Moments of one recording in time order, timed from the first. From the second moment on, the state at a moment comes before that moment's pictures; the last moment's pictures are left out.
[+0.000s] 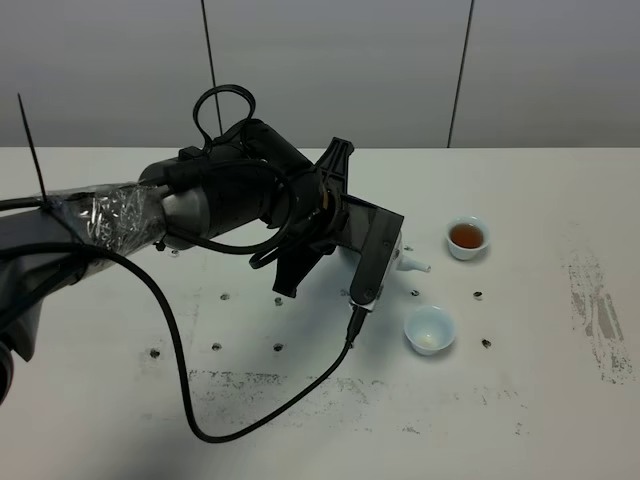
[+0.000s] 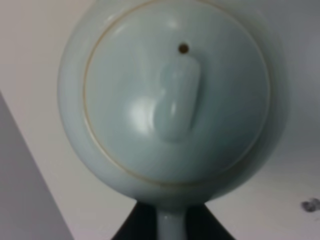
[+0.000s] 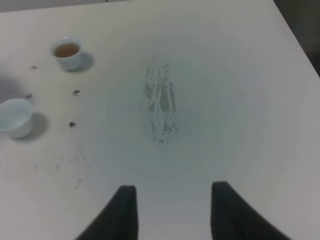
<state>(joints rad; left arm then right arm) -0.66 2.11 -1.63 0.27 0.53 1.24 -0.09 -0.01 -0.52 0.04 1.12 -0.01</state>
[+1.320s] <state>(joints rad) -0.83 2.16 -1.63 0.88 0.50 1.27 -0.09 -0.01 -0.52 0.04 1.12 -0.01</state>
